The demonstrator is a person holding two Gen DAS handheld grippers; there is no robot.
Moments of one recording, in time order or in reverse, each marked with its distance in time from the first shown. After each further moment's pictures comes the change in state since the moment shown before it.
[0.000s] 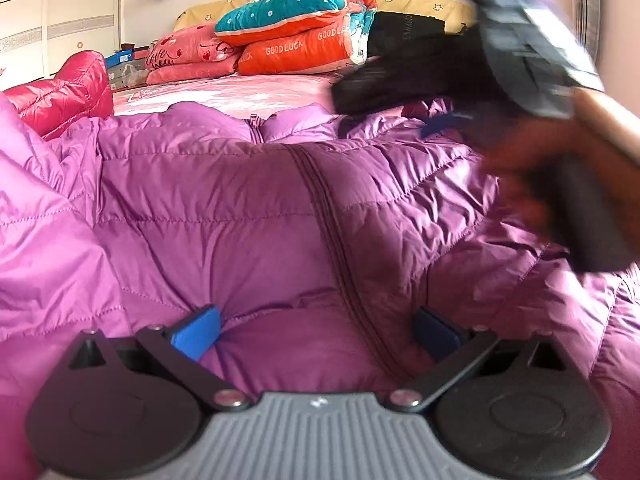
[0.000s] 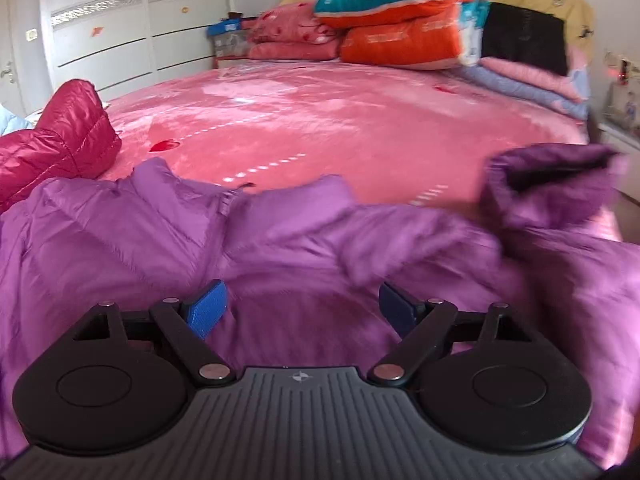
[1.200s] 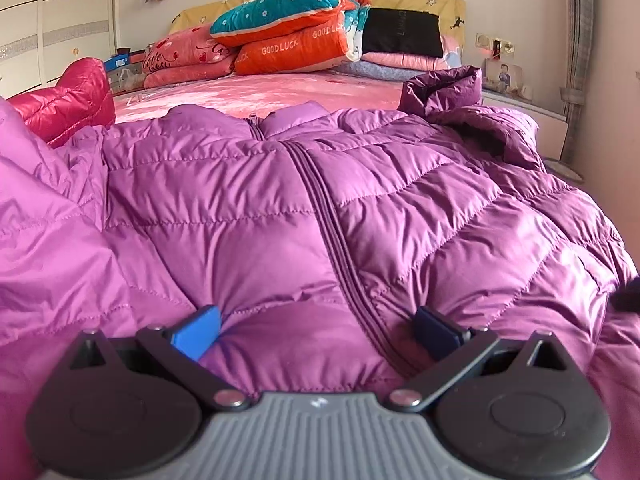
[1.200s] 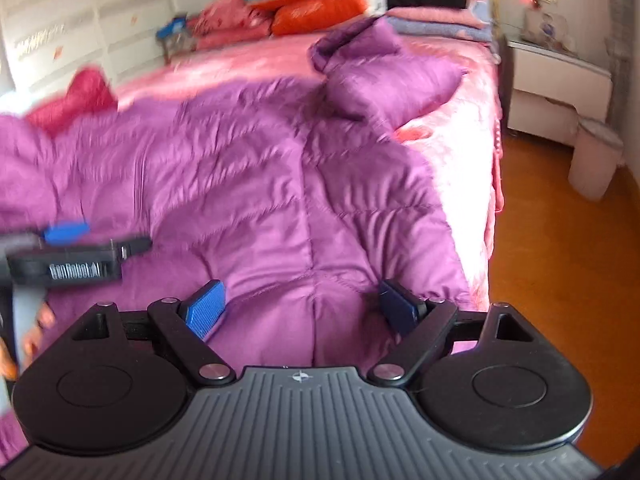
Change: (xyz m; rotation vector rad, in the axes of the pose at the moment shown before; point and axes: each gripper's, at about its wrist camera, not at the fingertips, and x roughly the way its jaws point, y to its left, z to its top) left arm -0.011 -0.002 -0.002 0.035 0.015 0.010; right arm -0.187 -0.058 -0.174 0.211 0.018 -0.048
